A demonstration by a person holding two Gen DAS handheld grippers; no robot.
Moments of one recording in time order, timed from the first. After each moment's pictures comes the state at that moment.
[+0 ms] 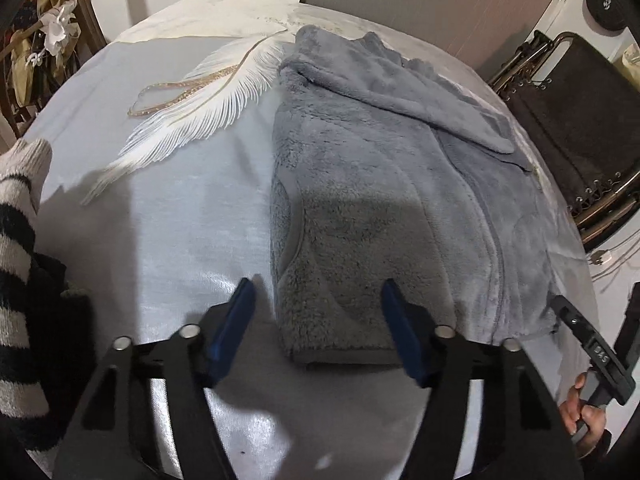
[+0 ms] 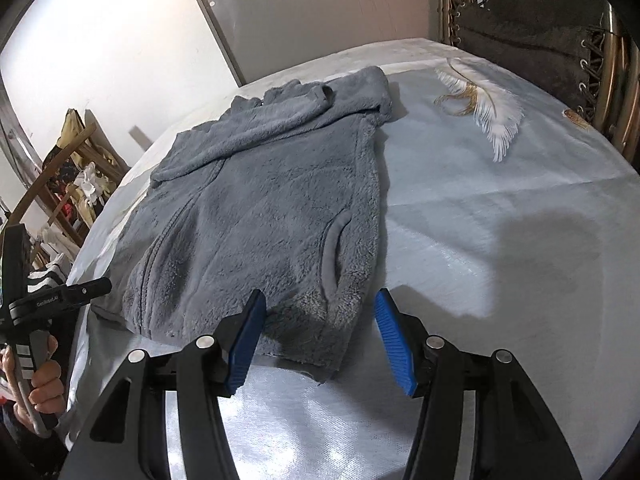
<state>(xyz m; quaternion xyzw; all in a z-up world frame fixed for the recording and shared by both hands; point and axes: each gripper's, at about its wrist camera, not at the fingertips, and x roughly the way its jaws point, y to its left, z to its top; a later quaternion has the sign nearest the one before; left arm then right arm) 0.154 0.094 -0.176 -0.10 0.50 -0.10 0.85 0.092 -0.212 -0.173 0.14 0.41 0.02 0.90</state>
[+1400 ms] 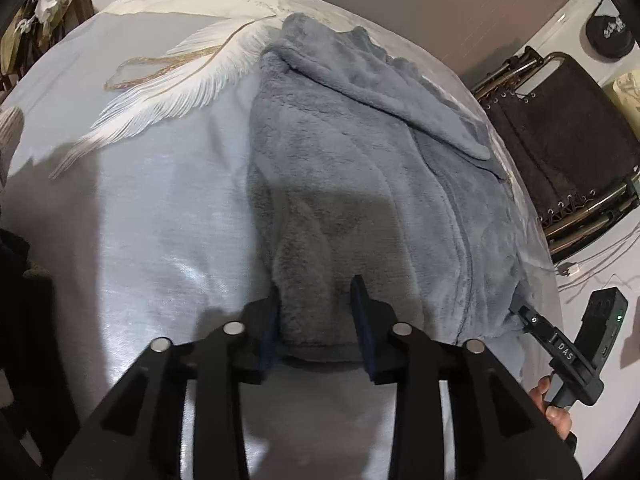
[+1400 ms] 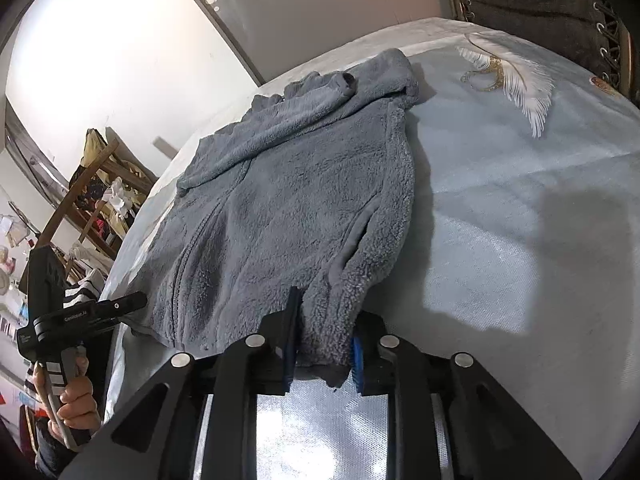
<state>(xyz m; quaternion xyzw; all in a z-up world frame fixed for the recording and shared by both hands) 0.155 0.089 -0.181 -0.15 0.51 -0.14 0.83 0.102 -0.211 -0.181 0.21 0.42 0.07 0.88</state>
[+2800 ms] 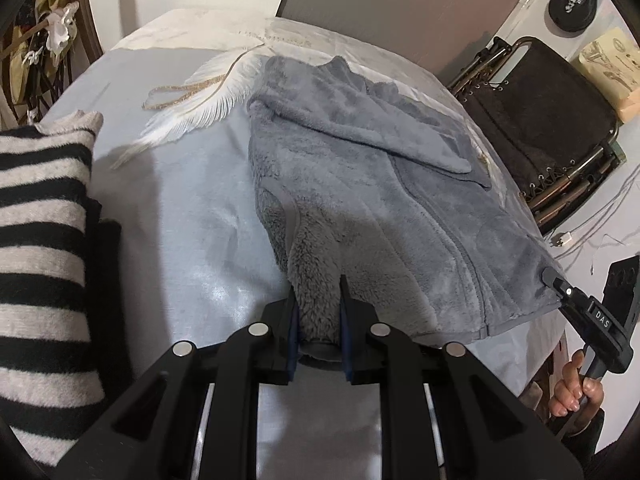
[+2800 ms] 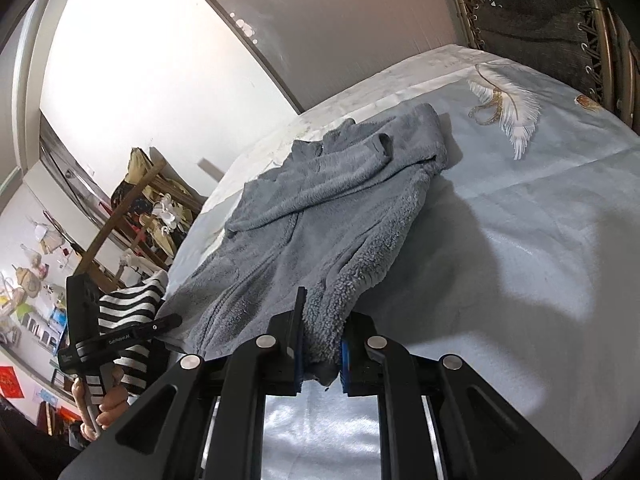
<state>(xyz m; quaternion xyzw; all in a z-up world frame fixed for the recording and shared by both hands) 0.107 0.116 -0.128 -0.11 0.48 -0.16 0.85 0.044 -0.230 -0.118 0.24 0.37 0.13 0.89</state>
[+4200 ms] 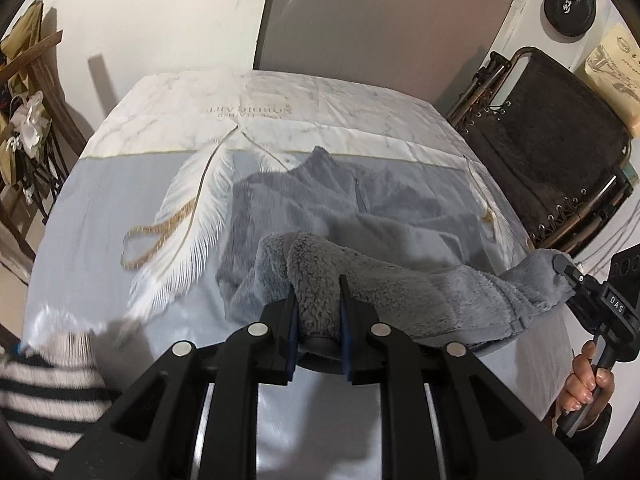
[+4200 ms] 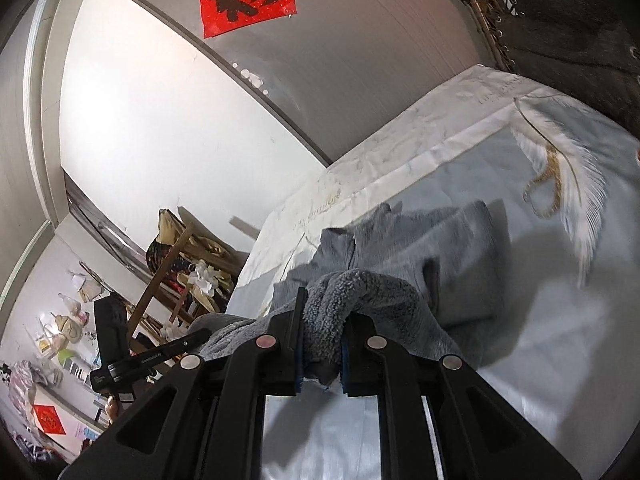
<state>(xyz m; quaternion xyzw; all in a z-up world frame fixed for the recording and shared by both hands) 0.236 0.087 -0.042 -0.06 0.45 -0.16 0.87 0.168 -0.271 -0.059 0.32 0.31 0.18 0.88</state>
